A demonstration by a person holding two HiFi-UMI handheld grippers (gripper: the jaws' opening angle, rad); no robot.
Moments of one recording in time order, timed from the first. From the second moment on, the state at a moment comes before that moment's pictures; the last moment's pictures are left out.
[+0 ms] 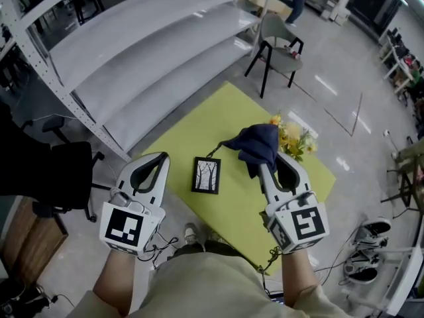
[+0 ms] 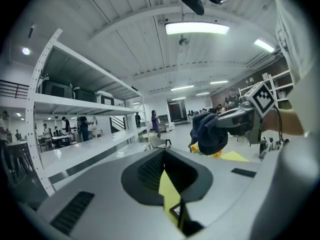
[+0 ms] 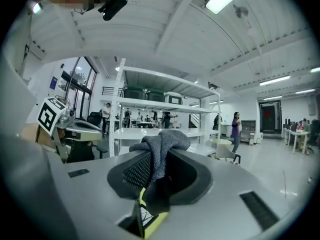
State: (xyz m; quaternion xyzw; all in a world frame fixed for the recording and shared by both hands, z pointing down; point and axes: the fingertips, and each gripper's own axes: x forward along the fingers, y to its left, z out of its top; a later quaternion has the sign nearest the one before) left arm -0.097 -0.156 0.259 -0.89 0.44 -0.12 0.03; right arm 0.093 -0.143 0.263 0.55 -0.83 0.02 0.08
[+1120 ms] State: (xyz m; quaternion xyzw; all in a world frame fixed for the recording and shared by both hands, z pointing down) left arm -0.086 -0.112 0.272 -0.89 0.44 -0.13 0.02; right arm 0.088 -0.102 0.272 0.53 -0.84 0.04 0.09
